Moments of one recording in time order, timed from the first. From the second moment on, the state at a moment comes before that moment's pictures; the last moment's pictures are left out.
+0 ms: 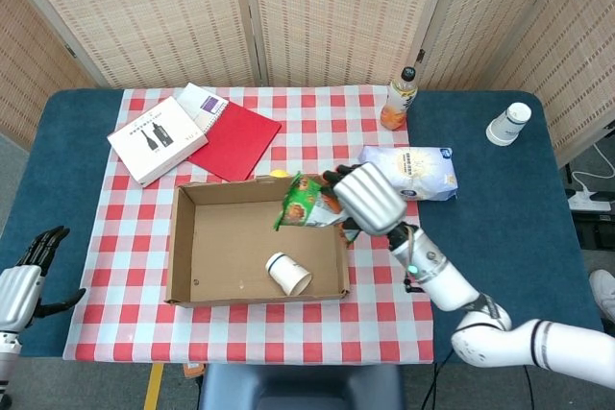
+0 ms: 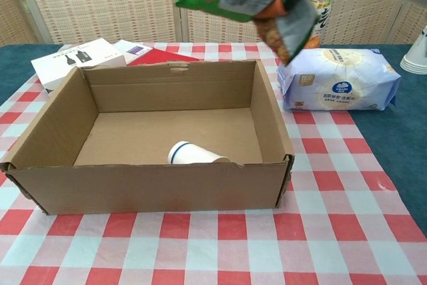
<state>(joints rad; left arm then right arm) -0.15 -1.14 -0.04 -1.45 1.49 1.39 -0.30 0.81 -1.38 0.32 -1.69 -1.42 1.06 -0.27</state>
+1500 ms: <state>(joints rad) -0.16 -1.14 -0.03 -1.45 1.49 1.38 -0.31 0.85 -1.14 0.23 -1.71 -0.74 1.02 -0.71</state>
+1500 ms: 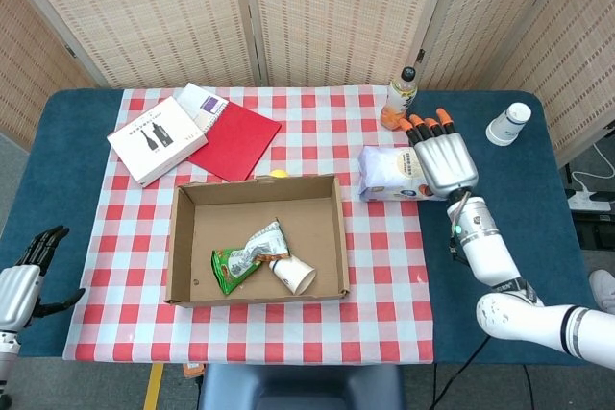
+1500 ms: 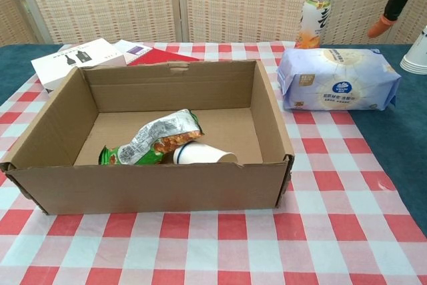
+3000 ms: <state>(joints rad) -0.16 -1.15 -0.05 -1.43 1.46 1.37 -0.30 0.92 -1.54 0.17 -0.94 -0.90 0.57 -0.29</state>
